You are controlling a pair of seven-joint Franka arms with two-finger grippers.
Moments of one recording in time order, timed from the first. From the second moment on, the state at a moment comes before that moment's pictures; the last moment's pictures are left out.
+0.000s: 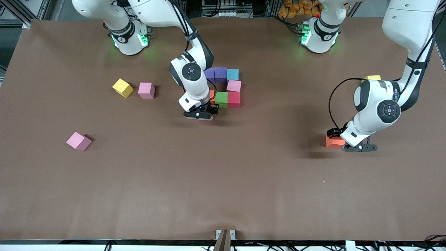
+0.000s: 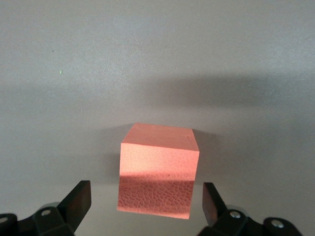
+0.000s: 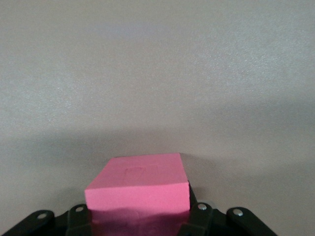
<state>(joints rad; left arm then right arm) 0.09 0.40 -0.13 -2.08 0.14 2.42 -0.11 1.03 0.55 -0.24 -2.02 0.25 2.63 0.74</state>
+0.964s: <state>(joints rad) 0.09 0.46 -0.12 -2.05 0.14 2.48 -0.06 1.02 0.55 -0.23 -2.03 0.24 2.63 0.72</state>
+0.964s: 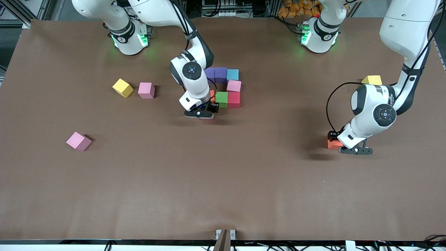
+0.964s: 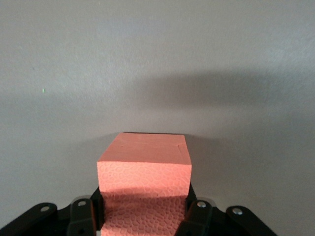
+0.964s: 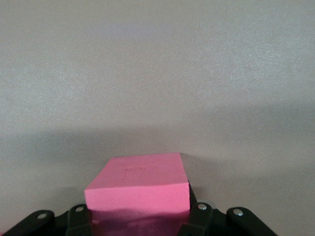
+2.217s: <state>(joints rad) -0.02 0.45 -0.12 -1.90 0.13 2.44 -0.09 1.02 0.56 -0.21 -2.03 0.25 2.57 0.83</state>
